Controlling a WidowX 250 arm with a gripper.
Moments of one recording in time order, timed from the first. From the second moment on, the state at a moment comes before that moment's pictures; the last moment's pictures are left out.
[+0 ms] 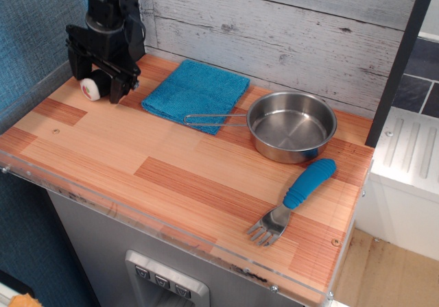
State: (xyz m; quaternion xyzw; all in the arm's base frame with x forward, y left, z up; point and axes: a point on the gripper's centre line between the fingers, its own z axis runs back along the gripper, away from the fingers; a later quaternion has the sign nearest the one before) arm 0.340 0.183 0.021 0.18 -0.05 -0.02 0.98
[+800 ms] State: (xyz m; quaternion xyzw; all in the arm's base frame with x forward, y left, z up) arm 0.344 0.187 0.017 0.17 -0.06 -0.01 0.98
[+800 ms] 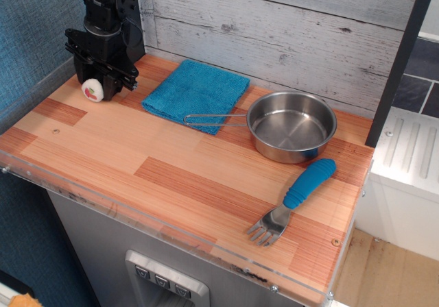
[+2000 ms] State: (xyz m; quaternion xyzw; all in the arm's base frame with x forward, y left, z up) arm 0.317 0.067 0.084 0.06 -0.13 -0.01 0.99
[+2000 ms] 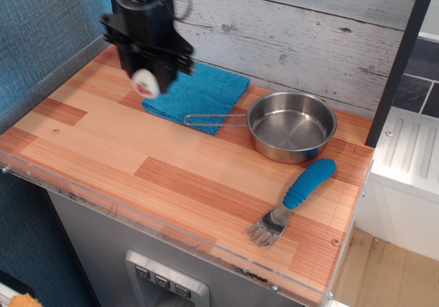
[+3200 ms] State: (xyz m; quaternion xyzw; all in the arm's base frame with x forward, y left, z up) arm 0.269 -0.045 0.025 -0.01 -0.09 -0.15 0.99
